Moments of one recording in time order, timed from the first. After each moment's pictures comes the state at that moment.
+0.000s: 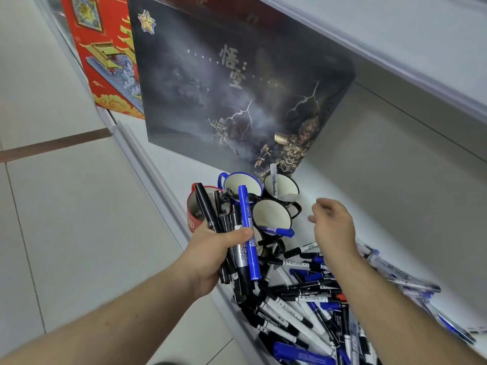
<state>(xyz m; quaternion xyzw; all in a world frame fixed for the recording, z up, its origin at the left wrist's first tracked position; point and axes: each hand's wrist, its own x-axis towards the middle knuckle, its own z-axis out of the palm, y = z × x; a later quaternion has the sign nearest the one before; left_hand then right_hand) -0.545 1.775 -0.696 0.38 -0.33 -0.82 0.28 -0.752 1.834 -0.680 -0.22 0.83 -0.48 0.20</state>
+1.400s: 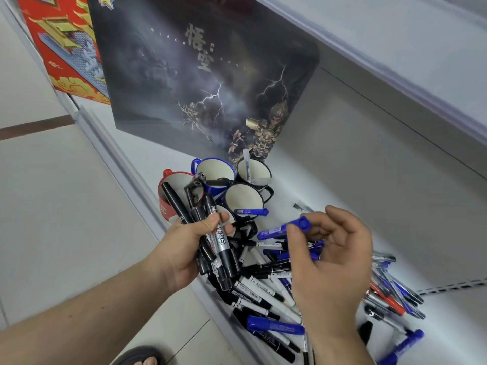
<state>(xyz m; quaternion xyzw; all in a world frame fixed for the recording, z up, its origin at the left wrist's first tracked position) -0.546 1.792 -0.707 0.31 -0.25 -0.89 0.22 -0.659 1.924 -0.629 -0.35 0.67 -0.65 -0.02</state>
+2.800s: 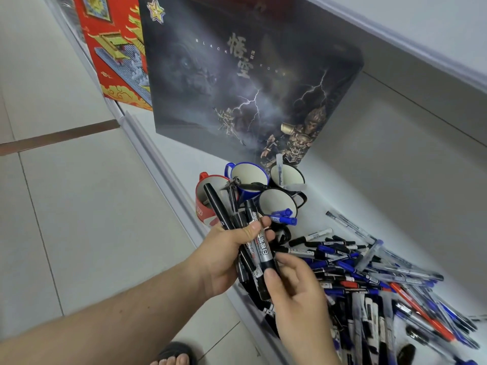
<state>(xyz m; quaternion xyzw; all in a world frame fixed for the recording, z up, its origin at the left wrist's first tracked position) -0.540 1.799 -0.687 0.32 -0.24 -0.89 0.24 -0.619 1.929 -0.692 -0.28 0.76 -0.50 0.31</state>
